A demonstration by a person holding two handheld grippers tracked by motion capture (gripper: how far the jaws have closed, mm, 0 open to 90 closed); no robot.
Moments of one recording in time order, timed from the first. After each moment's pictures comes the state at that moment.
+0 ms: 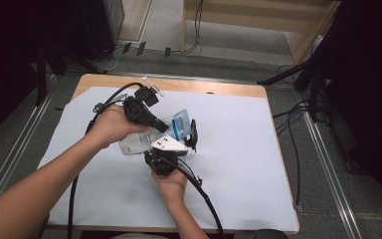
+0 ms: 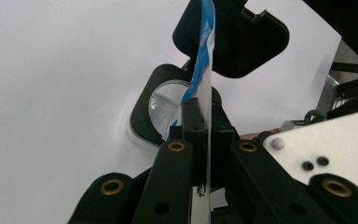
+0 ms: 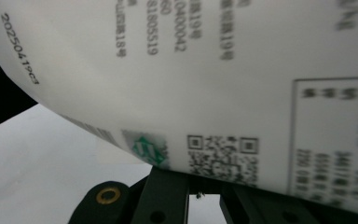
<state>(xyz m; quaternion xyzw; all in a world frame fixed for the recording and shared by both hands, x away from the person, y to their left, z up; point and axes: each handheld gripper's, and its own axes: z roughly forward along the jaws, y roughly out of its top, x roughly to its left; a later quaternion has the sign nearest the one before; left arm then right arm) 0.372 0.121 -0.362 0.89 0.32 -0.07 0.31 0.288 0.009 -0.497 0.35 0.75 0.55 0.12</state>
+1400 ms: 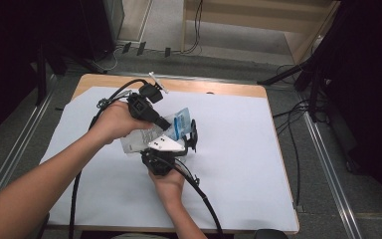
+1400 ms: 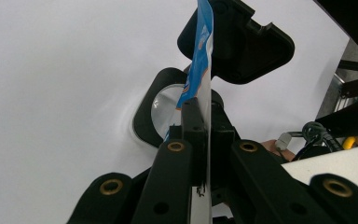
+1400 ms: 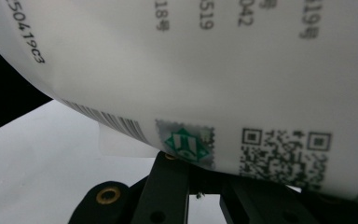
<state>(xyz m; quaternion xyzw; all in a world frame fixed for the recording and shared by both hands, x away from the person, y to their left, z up) 0.380 0.112 -0.354 0.90 0.33 -0.07 0.28 0.288 0.015 -0.497 0.34 0.75 0.56 0.11</state>
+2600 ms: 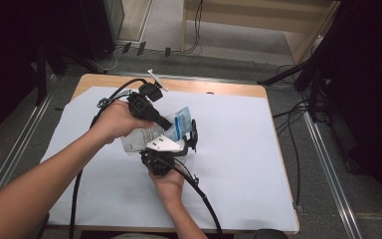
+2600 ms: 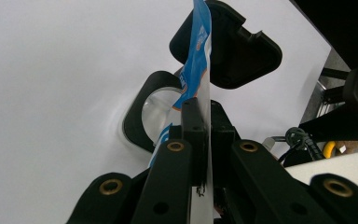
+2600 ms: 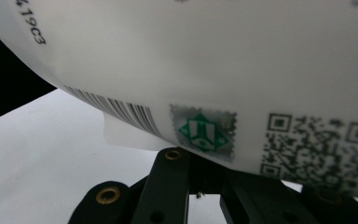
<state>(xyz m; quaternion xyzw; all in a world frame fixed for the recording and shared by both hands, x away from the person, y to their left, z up) 0.383 0.113 -0.353 0.89 0.34 -0.09 0.29 0.289 0.017 -0.500 0.34 0.76 0.55 0.12</state>
